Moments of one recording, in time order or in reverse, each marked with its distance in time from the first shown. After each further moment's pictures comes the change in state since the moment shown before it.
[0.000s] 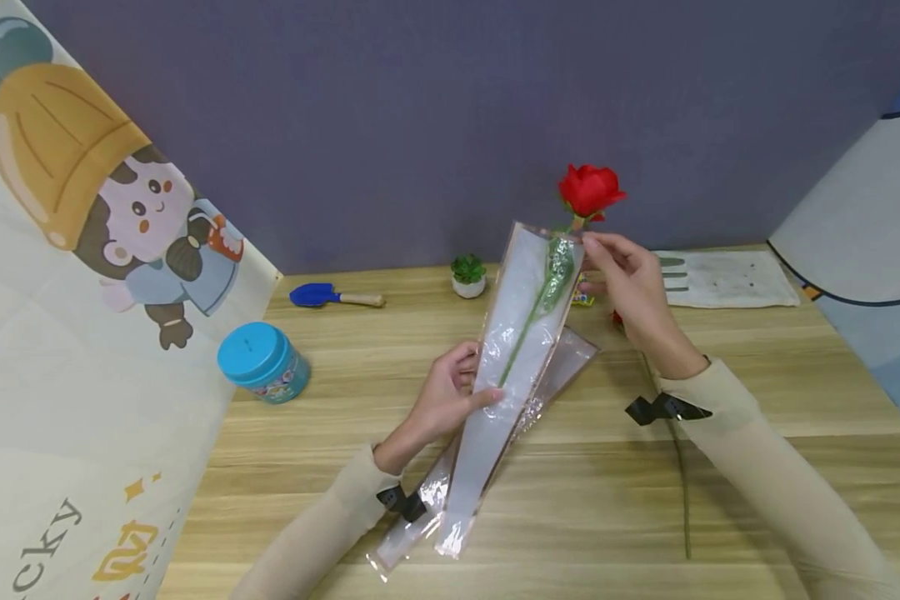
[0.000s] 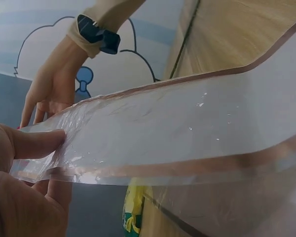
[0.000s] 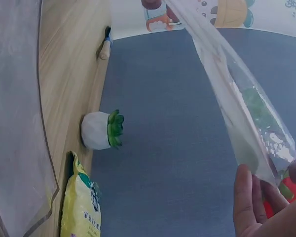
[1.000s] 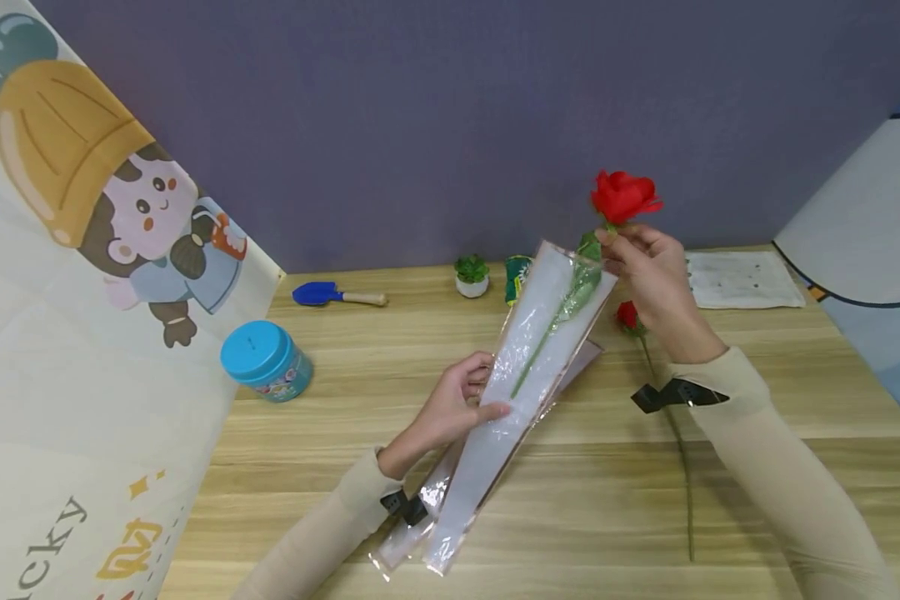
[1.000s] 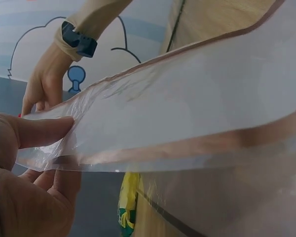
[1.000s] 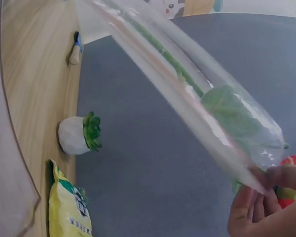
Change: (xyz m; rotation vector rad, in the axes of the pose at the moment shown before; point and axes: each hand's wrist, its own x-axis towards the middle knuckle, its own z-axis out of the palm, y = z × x) left_hand -0.003 -0.010 0.003 0.063 -0.087 -0.051; right_hand 0.017 -0.009 -0.009 0.249 0.082 0.078
